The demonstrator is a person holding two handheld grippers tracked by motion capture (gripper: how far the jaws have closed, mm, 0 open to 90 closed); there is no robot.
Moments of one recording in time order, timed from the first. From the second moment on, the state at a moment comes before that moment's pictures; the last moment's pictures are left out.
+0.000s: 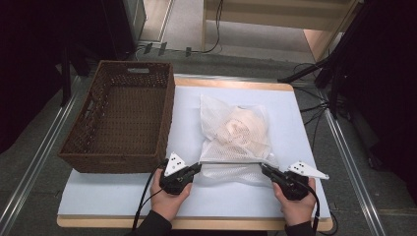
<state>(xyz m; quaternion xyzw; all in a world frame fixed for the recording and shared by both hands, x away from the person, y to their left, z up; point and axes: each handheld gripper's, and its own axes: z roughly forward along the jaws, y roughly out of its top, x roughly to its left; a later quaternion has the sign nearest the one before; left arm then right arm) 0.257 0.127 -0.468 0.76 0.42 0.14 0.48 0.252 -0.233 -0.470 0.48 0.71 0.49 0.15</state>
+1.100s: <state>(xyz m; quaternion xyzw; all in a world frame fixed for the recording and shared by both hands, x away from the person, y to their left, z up) 0.257 0.130 -0.468 0.75 0.43 0.14 0.48 0.239 -0.297 -0.474 0.53 0.68 0.49 0.14</state>
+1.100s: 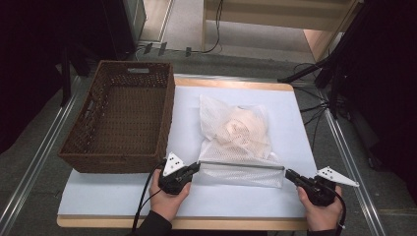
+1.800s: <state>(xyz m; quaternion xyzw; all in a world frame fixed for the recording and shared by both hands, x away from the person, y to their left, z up) 0.243 0.148 -0.459 0.75 0.38 0.13 0.53 0.244 -0.307 -0.477 0.52 0.68 0.48 0.20</state>
